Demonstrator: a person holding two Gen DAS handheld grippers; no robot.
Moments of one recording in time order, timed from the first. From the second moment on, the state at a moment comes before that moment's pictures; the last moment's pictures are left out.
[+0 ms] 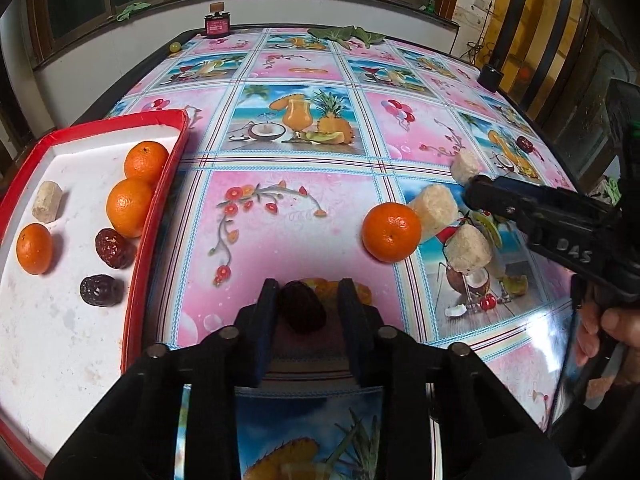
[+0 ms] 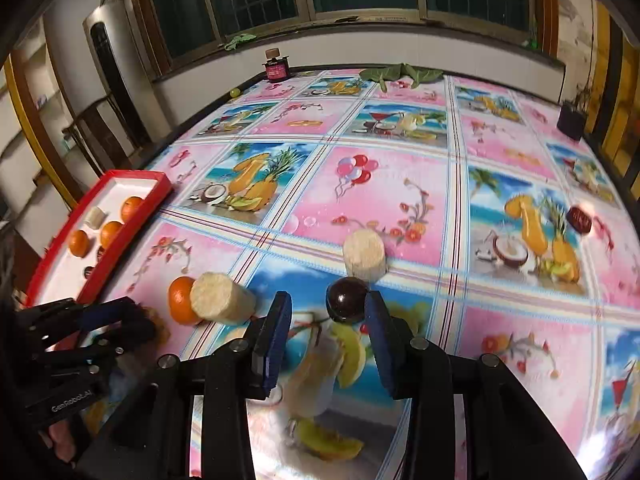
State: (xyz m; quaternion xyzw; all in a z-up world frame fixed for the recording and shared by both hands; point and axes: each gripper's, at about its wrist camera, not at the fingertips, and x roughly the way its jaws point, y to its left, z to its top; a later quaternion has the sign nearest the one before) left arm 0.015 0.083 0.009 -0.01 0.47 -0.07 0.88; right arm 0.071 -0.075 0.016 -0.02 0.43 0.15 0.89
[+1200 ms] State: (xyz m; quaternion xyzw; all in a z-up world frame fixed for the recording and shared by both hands) left arm -0.015 0.108 0.028 -0.06 0.44 -0.10 0.89; right arm 0.015 -0.074 0.059 0.01 0.37 0.23 0.90
